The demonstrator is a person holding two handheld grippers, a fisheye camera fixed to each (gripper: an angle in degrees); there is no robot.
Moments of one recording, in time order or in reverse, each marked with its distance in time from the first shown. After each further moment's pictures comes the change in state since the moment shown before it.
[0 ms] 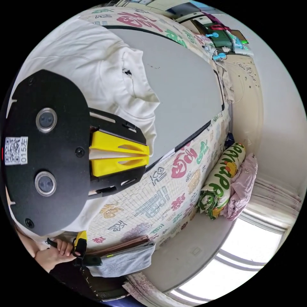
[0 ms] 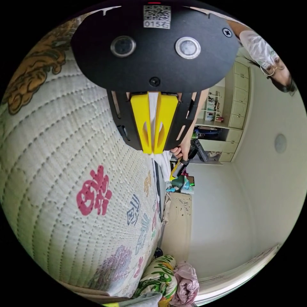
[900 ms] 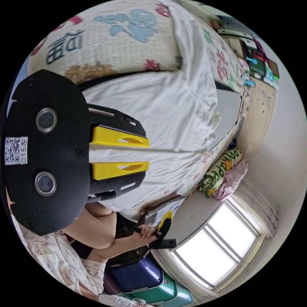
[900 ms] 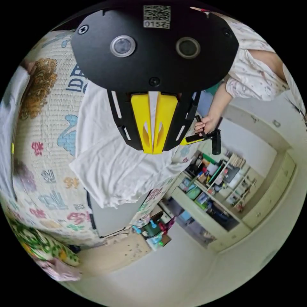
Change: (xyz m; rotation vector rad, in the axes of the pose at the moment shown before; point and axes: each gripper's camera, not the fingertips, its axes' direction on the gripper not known) left arm -0.103 0.483 -0.439 -0.002 0.242 -0.213; right arm 0.076 0.239 0.083 -0.350 0.329 -0.738
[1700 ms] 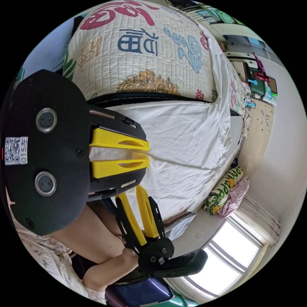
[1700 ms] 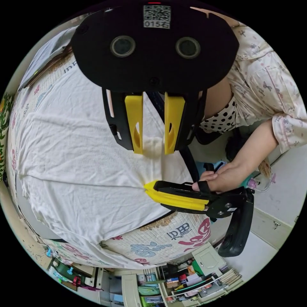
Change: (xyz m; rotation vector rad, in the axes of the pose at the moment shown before) left arm 0.072 0.089 -0.033 -0.005 -0.183 -0.029; right arm -0.008 0.368 0.464 -0.745 0.250 -0.575
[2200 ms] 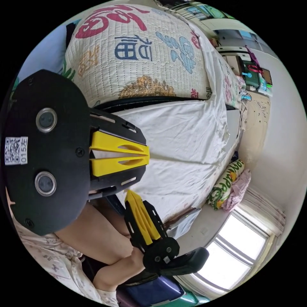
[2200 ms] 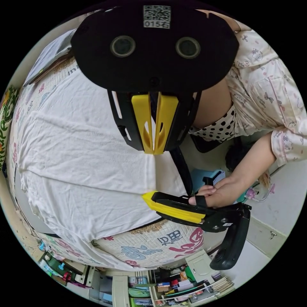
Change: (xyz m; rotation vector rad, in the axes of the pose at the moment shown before) left arm 0.034 -0.062 -0.048 -0.039 -0.043 0.073; right arm 0.033 0.043 0.135 -0.046 0.021 -0.056
